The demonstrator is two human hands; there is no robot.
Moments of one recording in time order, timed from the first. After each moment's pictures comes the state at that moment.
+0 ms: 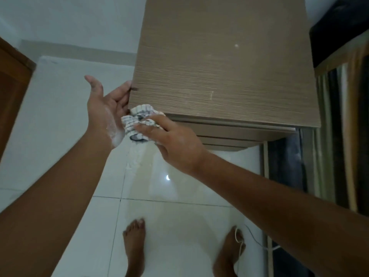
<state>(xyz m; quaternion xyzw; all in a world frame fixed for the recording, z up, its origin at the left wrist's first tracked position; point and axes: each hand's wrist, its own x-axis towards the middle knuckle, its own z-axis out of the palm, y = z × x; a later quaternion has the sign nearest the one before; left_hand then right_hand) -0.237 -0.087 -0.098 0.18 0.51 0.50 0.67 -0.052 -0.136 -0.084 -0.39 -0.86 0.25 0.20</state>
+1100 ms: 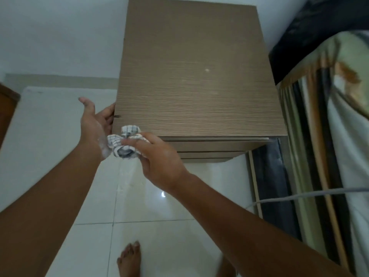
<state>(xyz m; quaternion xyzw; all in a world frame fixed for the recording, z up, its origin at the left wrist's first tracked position) -0.223 -0.061 -0.084 0.18 0.57 0.47 0.65 -0.059 -0.140 -0.073 -0.50 -0.77 0.32 0.25</state>
